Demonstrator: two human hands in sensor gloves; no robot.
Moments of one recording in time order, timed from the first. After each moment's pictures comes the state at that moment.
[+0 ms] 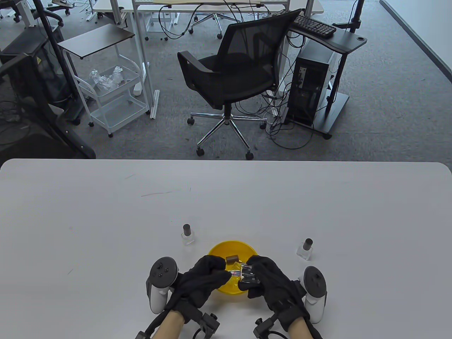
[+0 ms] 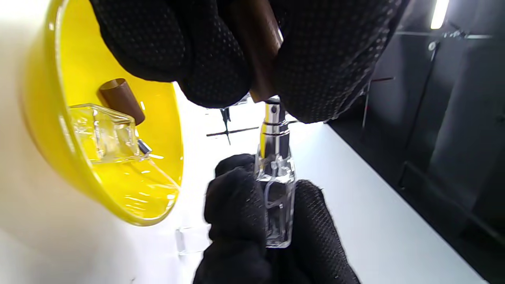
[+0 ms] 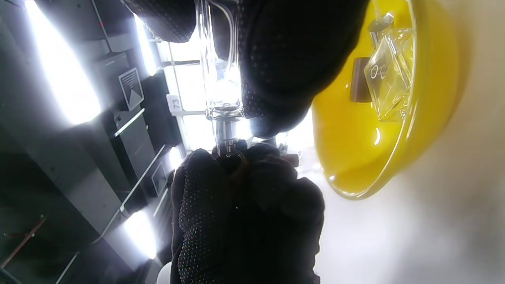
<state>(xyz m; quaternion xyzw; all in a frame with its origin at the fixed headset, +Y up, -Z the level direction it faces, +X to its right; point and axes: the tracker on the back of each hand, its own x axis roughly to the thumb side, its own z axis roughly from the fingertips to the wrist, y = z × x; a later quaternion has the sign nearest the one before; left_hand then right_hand) -0.132 -0.756 -0.326 -0.08 -0.13 0.66 0.74 0.135 -0.766 -0.314 0.10 0.09 0.67 0.73</state>
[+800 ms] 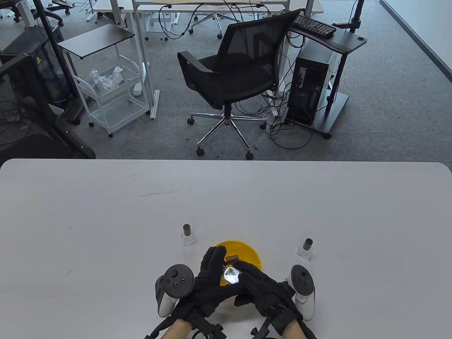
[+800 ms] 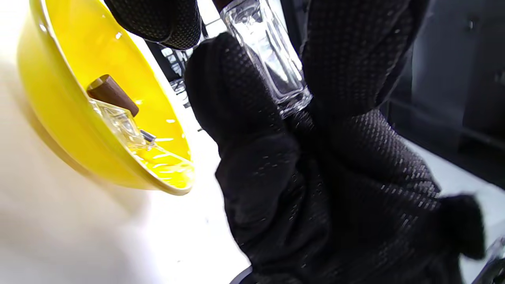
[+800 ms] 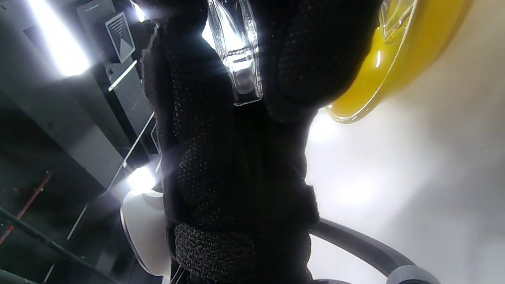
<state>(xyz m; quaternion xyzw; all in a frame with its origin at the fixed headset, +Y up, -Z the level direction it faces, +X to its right) -0.108 -0.741 -0.309 -0.05 -0.21 0.53 0.82 0.111 -0.765 -0.310 0.15 0.15 0.66 0.72</state>
